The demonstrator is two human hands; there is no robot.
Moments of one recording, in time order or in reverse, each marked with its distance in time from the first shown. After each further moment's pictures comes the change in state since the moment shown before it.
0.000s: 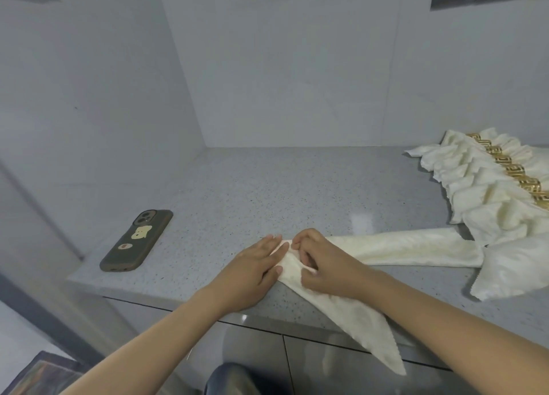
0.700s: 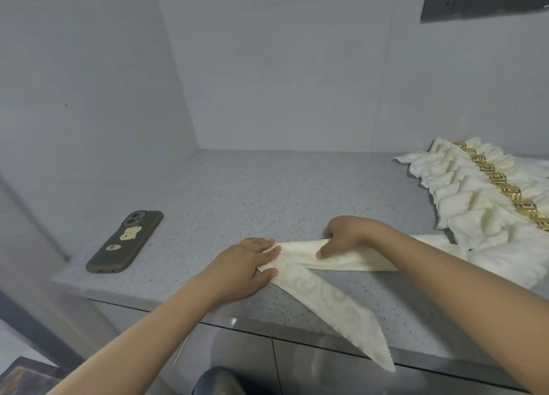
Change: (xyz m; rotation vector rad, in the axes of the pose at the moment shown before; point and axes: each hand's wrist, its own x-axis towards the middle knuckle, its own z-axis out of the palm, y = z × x) left_hand 0.011 0.002 -0.017 0.123 -0.054 -0.034; right_hand 0.026 0.003 -0.078 -0.373 -0.414 0.593
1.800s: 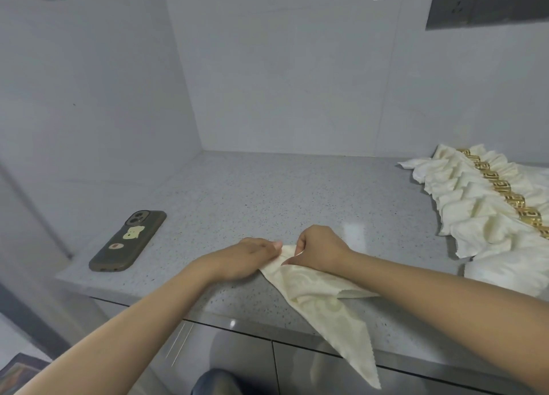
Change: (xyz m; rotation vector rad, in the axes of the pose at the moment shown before) left_hand 0.012 0.005 -0.029 -0.626 -0.238 -0.182; right_hand 0.008 -0.043 0.038 0.371 0.315 -0.106
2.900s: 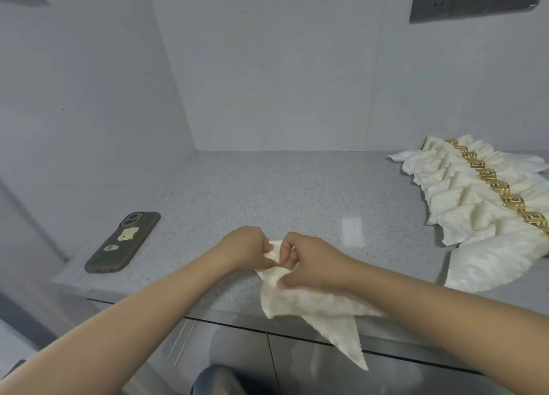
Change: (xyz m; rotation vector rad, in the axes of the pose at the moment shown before) left_hand 0.014 0.037 0.007 0.638 0.116 -0.173; right_hand -0.068 -0.014 -0.015 0.165 -0.125 -0.230
